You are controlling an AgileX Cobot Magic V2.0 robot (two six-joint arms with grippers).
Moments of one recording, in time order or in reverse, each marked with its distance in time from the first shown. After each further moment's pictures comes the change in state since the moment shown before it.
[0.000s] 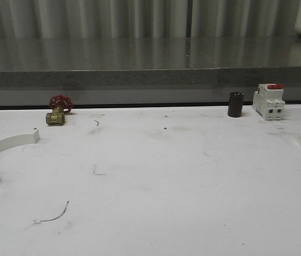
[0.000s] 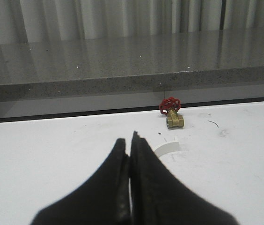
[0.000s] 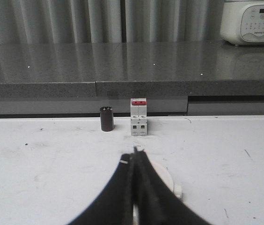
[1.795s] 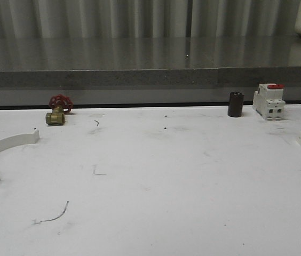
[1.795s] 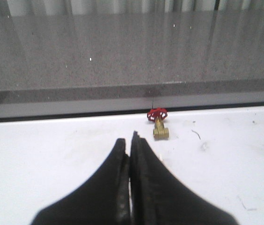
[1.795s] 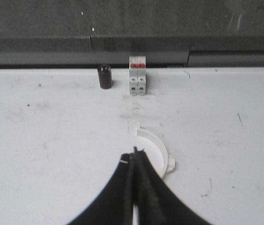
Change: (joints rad) left arm 0.000 0.510 -0.607 -0.048 0.348 0.000; right arm 0.000 0.589 -0.678 0.000 0.553 0.000
